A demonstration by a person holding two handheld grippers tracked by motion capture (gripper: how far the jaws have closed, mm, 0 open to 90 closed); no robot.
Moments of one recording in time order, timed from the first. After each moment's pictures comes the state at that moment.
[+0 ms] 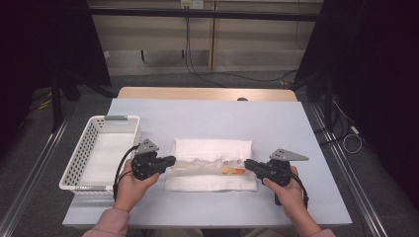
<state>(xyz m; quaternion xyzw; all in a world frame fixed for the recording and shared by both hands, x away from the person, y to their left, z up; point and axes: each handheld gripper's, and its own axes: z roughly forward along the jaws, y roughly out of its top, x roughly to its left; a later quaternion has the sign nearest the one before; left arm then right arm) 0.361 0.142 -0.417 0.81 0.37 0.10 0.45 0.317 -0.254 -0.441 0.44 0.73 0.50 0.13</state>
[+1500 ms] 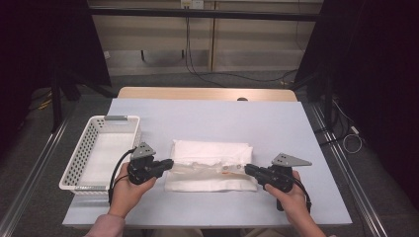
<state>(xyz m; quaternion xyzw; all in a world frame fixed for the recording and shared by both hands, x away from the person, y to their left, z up) 0.347 0.149 -0.412 0.81 0.36 0.09 0.45 0.300 -0.253 -0.436 0.43 0.73 0.51 0.12</state>
